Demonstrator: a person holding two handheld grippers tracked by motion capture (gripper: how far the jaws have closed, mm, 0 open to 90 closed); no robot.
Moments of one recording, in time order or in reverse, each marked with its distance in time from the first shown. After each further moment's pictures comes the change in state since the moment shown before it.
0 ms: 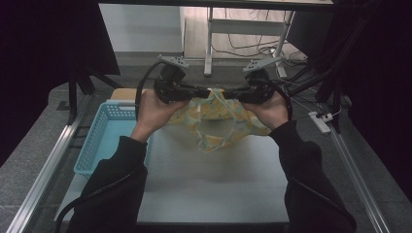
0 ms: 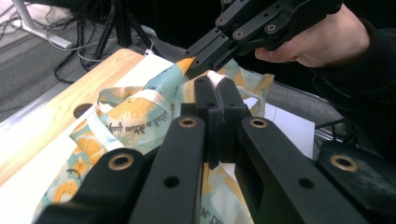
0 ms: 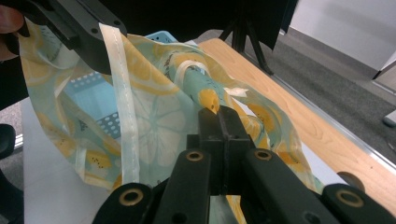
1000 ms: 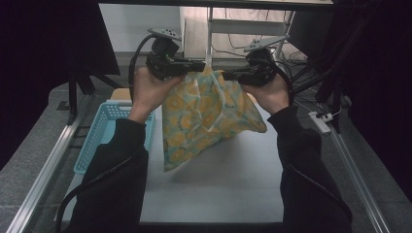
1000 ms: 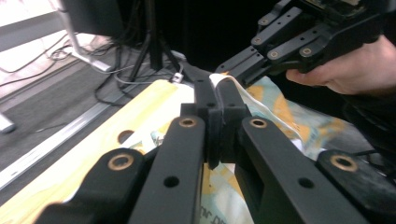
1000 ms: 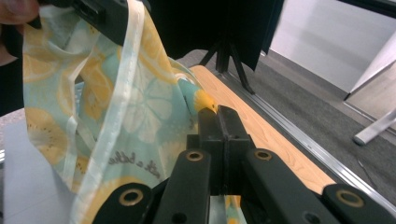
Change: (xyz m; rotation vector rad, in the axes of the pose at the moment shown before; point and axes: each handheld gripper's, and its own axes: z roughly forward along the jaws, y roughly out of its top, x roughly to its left) left arm 0.018 0.037 -0.025 -0.072 0.135 -0.009; right arm -0.004 0.042 -0.011 -0.054 -0.066 -0.024
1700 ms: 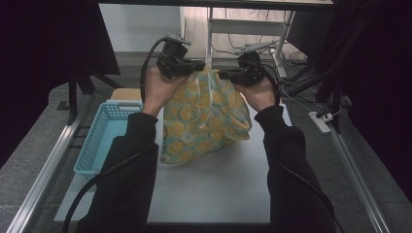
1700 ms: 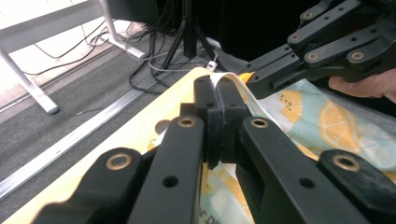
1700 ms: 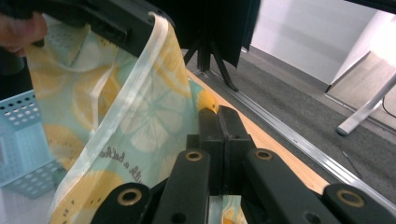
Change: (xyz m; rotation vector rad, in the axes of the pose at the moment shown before) left arm 0.030 -0.010 0.047 0.066 0.135 0.007; right arm -0.023 -0.015 0.042 -0.008 -0.079 0.039
